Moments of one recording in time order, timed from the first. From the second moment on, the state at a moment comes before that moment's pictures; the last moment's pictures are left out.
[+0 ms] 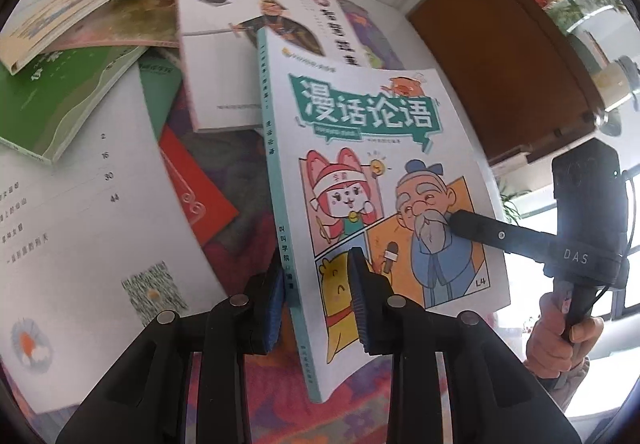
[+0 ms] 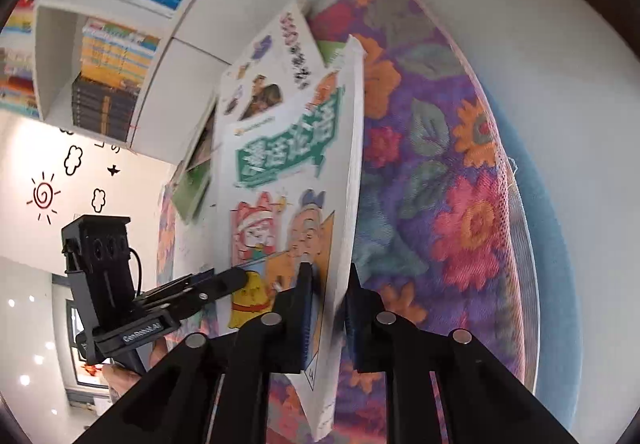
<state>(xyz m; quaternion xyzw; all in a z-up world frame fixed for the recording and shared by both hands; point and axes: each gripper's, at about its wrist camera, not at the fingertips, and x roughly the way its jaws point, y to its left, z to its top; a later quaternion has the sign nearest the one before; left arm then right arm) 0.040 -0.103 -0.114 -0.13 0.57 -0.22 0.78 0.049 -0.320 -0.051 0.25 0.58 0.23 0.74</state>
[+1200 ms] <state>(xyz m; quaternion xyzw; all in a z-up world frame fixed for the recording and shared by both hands) -0.021 0.019 -0.032 -0.16 0.49 -0.20 0.83 -0.011 -0.181 0.032 0.14 0.53 0.26 0.79</state>
